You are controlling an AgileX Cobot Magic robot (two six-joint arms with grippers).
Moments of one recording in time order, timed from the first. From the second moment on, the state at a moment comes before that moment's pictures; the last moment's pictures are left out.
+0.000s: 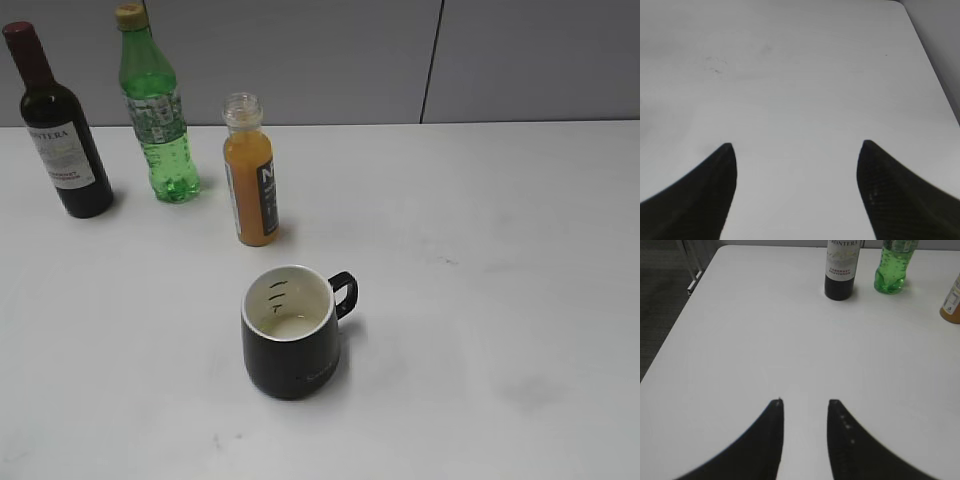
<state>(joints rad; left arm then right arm) -0.04 -0.01 -0.48 0.05 1.08 0.05 0.06 0.00 -0.41 0.02 0.95 0.00</state>
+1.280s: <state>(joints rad) -0.04 0.17 -0.51 0.06 0.73 0.07 0.06 0.00 -0.41 0.02 0.95 0.00</state>
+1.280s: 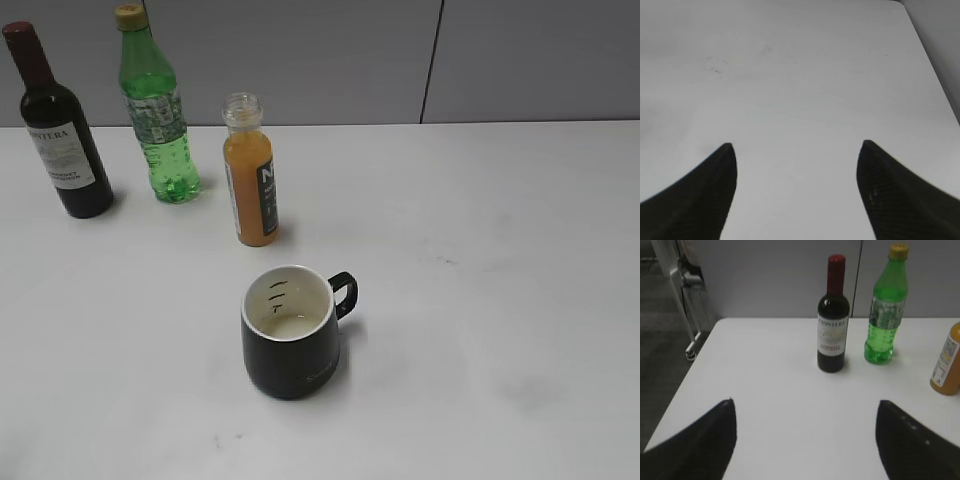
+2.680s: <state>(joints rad) -0.25 1.63 -0.51 0.32 -0.94 -0.18 0.06 0.00 -0.41 0.02 0.95 0.00</state>
